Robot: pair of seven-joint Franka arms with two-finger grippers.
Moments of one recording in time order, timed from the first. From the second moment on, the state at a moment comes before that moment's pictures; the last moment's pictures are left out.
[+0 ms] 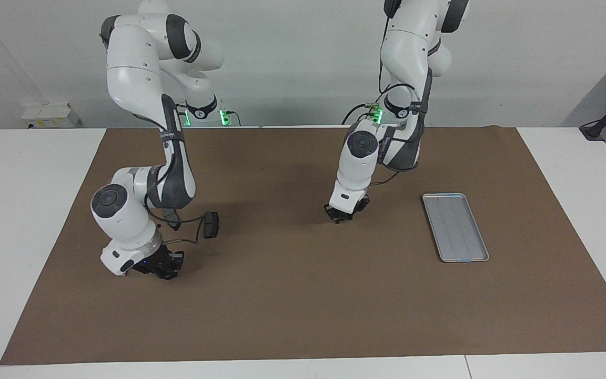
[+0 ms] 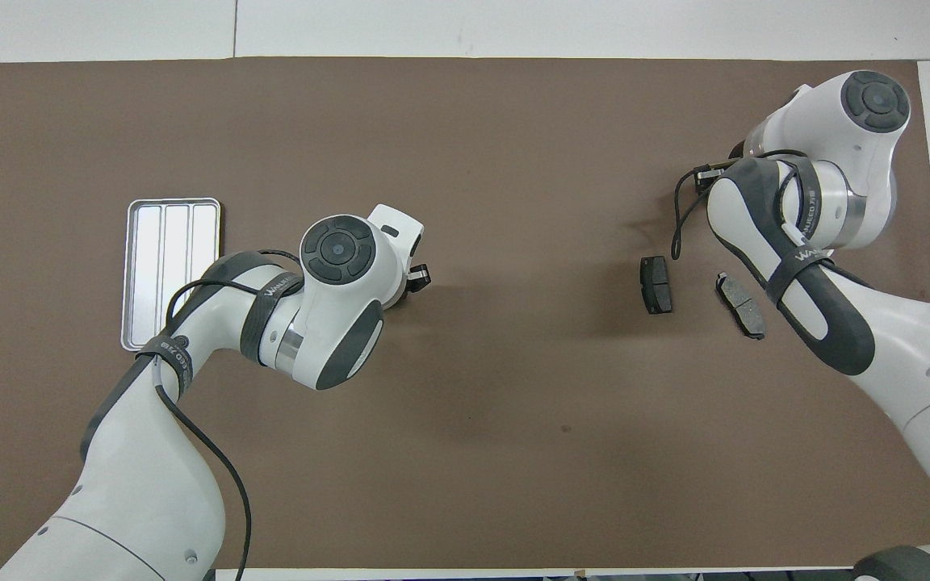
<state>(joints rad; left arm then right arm) -0.55 0.37 -0.02 -1.93 -0.01 2.31 -0.79 -0.01 0.61 0.00 -1.58 0.02 2.26 -0.09</state>
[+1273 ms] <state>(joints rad) -0.06 0.06 0.00 -2.21 -0.02 2.15 -0.10 0.24 0.40 0.02 -1.31 0.01 1.56 0.37</state>
